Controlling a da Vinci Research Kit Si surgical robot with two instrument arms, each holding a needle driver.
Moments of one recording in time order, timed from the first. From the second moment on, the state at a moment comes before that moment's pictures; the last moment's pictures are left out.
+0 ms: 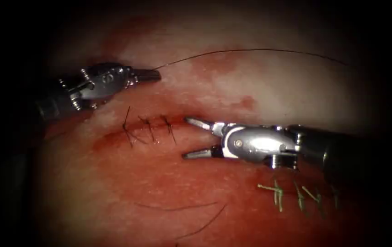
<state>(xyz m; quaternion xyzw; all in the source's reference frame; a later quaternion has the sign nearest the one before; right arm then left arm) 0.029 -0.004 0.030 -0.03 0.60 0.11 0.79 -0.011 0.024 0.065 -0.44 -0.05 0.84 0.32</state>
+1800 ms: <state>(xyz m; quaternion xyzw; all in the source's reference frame) 0.031 -0.005 0.031 -0.03 0.59 0.11 0.80 -0.014 0.029 0.072 -0.45 -0.13 0.81 0.36</state>
